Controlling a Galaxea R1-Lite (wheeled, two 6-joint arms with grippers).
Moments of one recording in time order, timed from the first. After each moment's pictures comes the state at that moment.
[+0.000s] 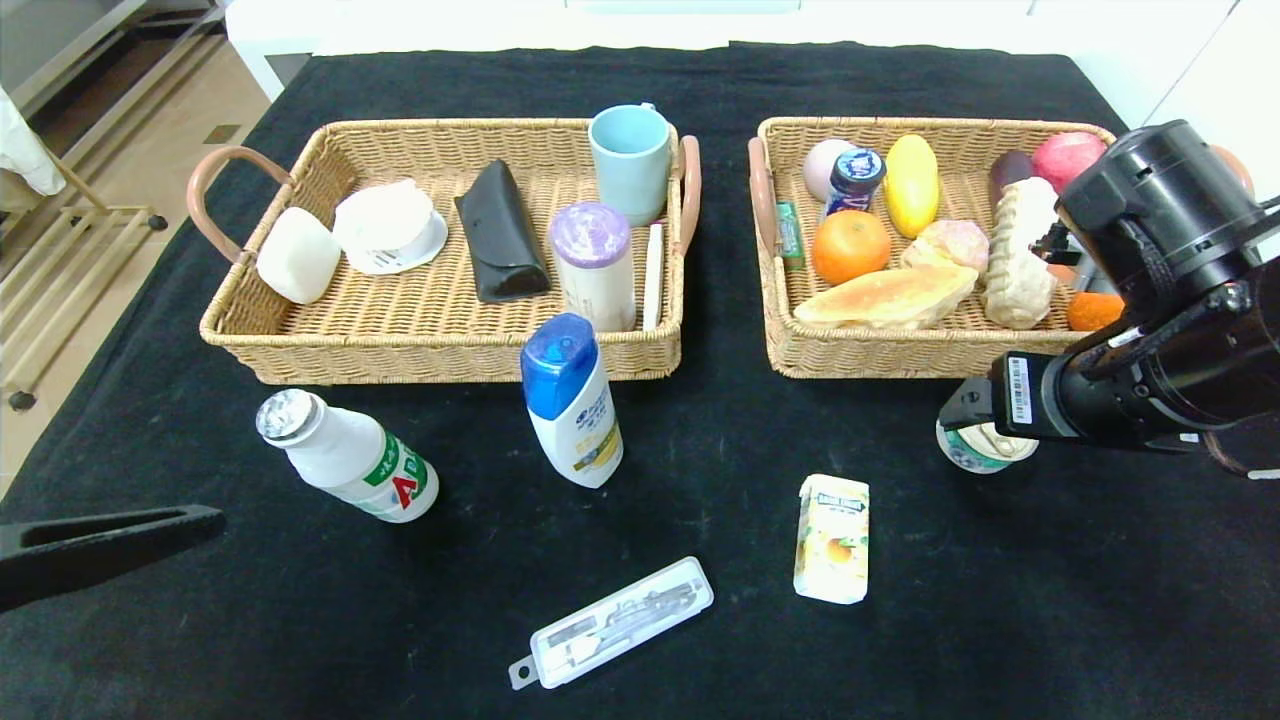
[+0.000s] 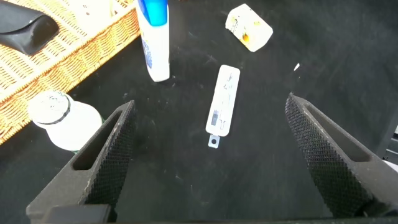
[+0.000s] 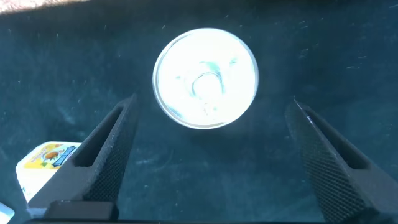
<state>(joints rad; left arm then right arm) -0.44 0.77 -0.62 0.00 -0.35 0.30 0.46 1.69 -1.53 0.74 -0.34 0.53</state>
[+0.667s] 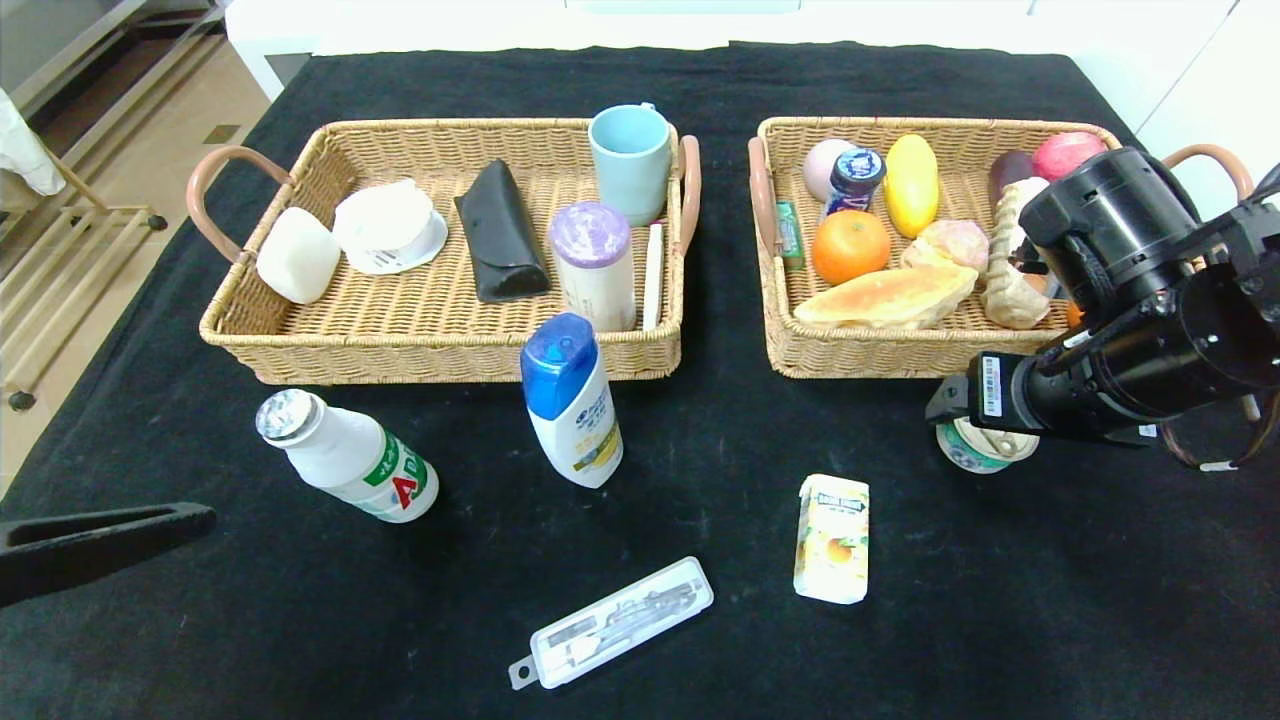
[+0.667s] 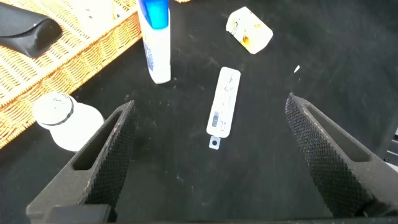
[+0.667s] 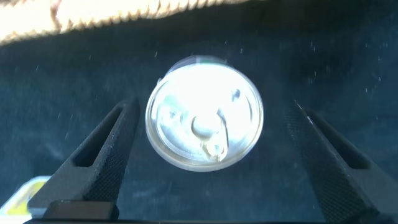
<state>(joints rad) -0.44 0.76 -0.62 0.00 -0.35 0.30 0.42 1.75 -1.54 0.68 -0.34 0.52</state>
